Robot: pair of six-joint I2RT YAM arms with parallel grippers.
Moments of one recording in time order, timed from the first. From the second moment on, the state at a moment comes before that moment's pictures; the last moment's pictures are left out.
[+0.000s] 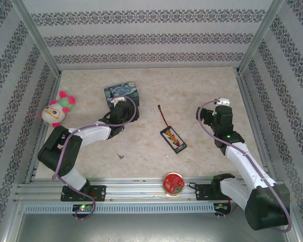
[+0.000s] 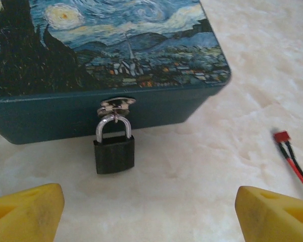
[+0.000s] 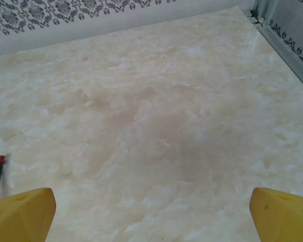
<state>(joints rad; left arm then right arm) -0.50 1.64 0.86 0.08 -0.33 -0.59 0.14 0.99 0.59 -0.11 0.17 0.26</state>
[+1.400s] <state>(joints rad) -0.50 2.05 1.20 -0.12 -0.54 -0.64 0.15 1.00 0.61 -0.16 0.11 0.28</state>
